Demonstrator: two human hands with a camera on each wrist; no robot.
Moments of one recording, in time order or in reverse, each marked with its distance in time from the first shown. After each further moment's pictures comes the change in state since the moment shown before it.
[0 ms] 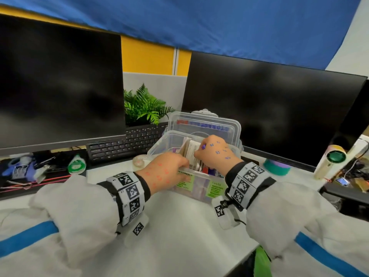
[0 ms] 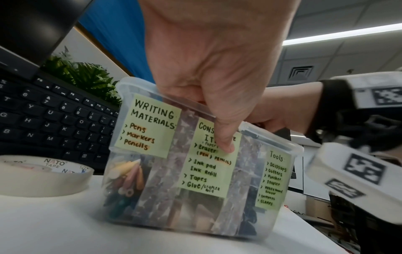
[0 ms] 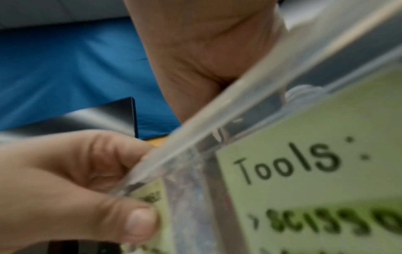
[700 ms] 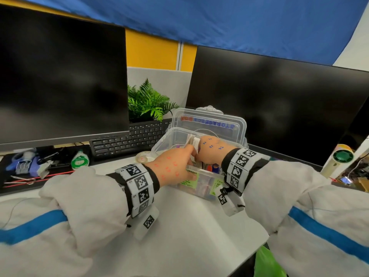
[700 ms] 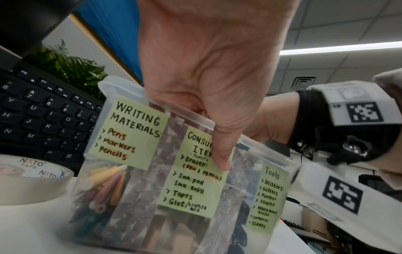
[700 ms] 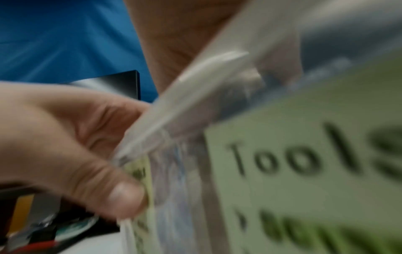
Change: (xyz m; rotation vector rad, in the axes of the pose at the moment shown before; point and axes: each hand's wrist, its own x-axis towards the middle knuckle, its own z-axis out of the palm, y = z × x) left_hand 0.012 0.000 0.000 -0.072 -0.069 -0.062; right_hand 0.012 -0.017 0.006 -0.433 -0.250 -0.162
